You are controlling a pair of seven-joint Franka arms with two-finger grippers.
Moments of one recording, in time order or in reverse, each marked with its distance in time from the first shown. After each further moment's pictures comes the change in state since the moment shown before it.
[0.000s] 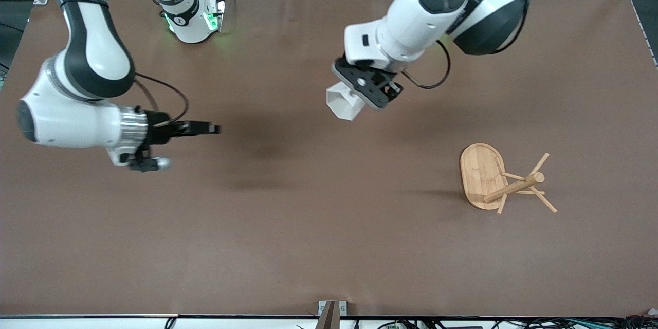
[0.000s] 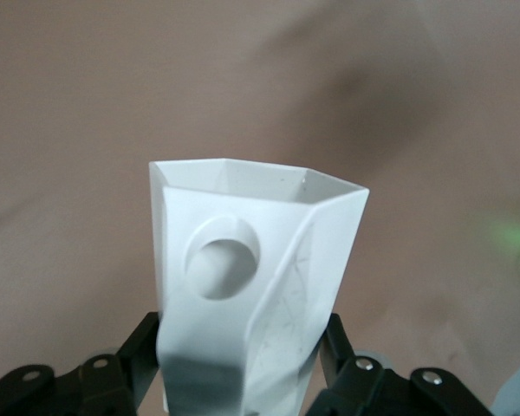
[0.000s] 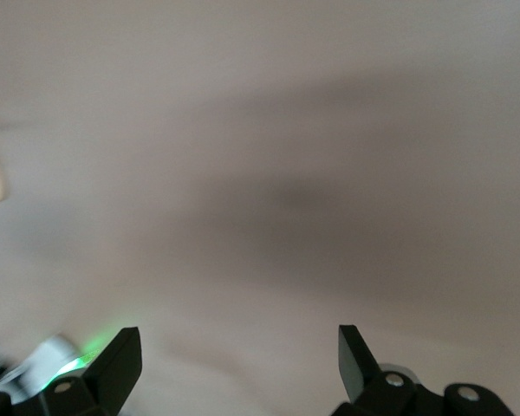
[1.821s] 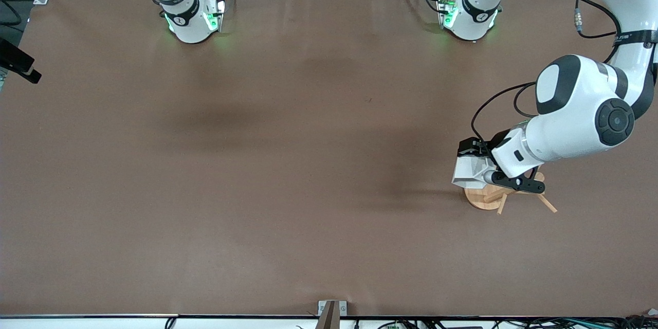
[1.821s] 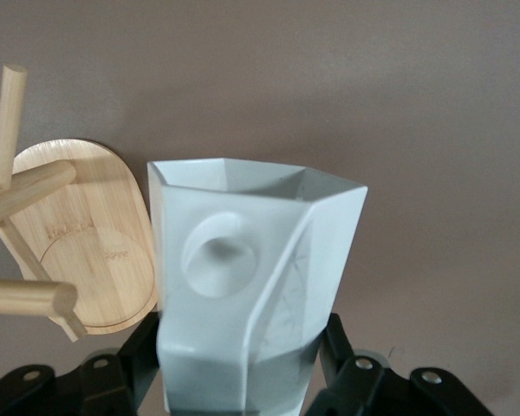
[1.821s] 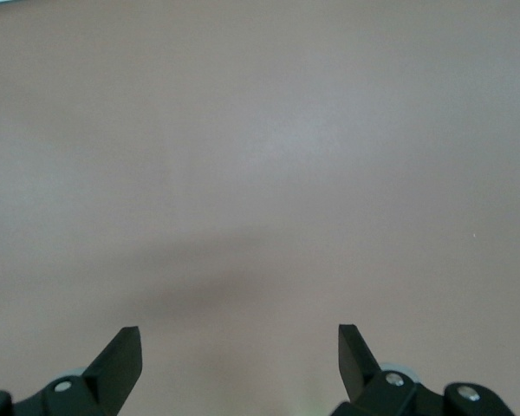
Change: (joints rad) left arm 0.431 0.118 0.001 -0.109 0.088 0.046 0.040; right arm -0.047 -0.306 -0.102 0.259 -0.448 -0.295 0.044
